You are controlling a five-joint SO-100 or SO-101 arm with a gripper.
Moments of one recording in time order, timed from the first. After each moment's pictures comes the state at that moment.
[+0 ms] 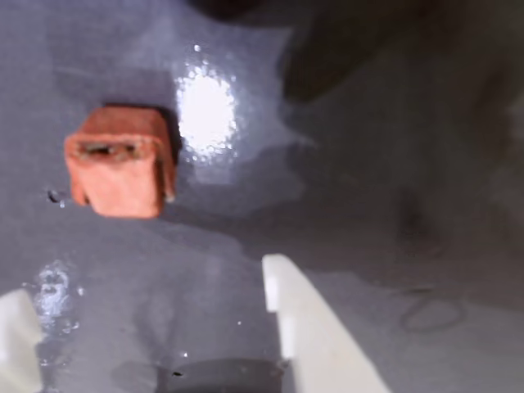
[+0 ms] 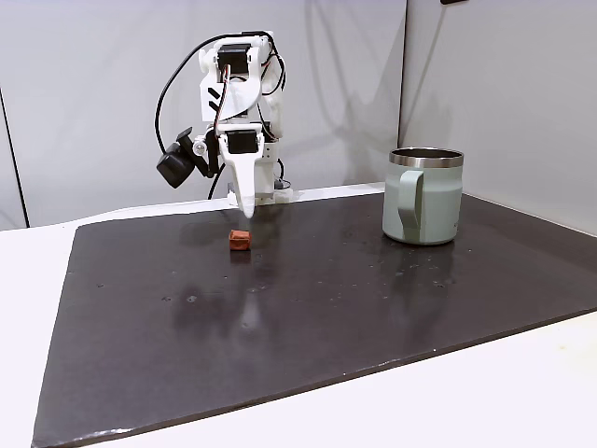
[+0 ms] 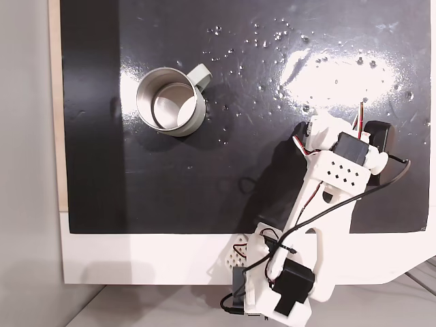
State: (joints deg) arm 25.8 101.2 110.9 70.3 -18.0
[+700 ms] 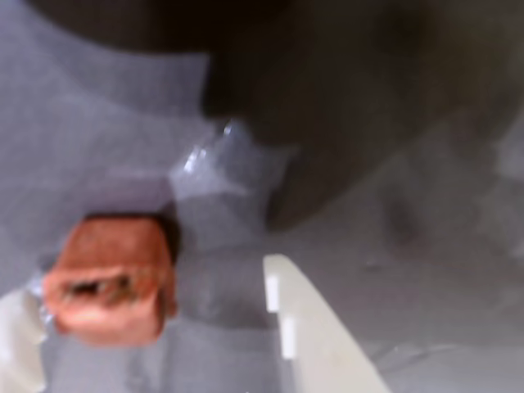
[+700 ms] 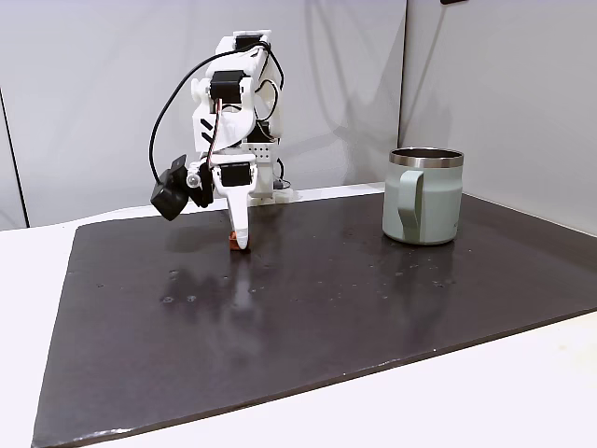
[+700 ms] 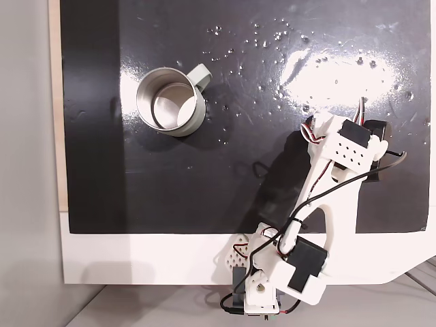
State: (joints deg) arm 27.3 88.7 108.4 65.6 -19.0
